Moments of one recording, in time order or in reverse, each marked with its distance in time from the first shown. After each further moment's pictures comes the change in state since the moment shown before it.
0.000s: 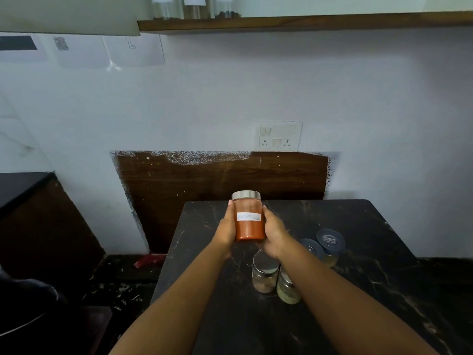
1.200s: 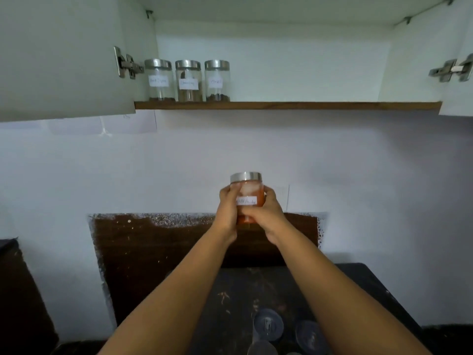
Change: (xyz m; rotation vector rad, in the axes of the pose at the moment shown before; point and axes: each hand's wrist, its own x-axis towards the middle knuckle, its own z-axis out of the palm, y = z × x) left_hand 0.072 0.175 0.058 -0.100 -0.134 0.418; right_hand 0.006 -0.186 0.063 -0.300 0.051 -0.649
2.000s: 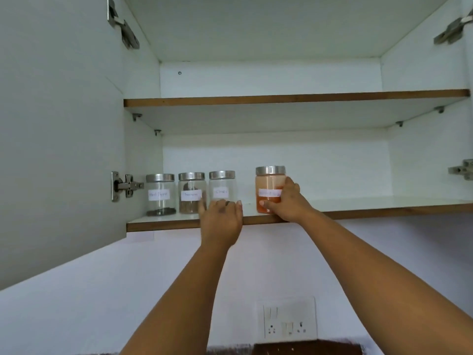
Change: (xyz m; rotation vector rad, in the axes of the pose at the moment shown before) left_hand 0.200 0.188 0.019 1.586 0.477 0.854; right_hand 0.199 -0.230 -0.018 -0.764 0.151 -0.527
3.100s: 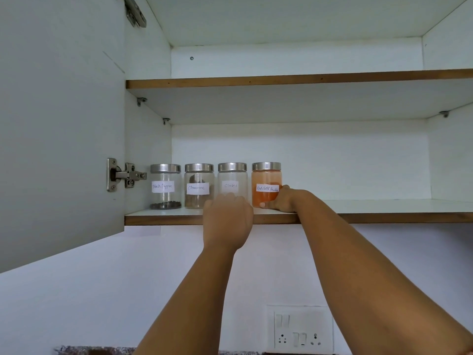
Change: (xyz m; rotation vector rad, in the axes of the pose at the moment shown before) left_hand 0.001 -0.009 0.024 0.035 0.133 0.001; right_hand 0.090 0.018 0.056 -0.197 -0.350 0.177
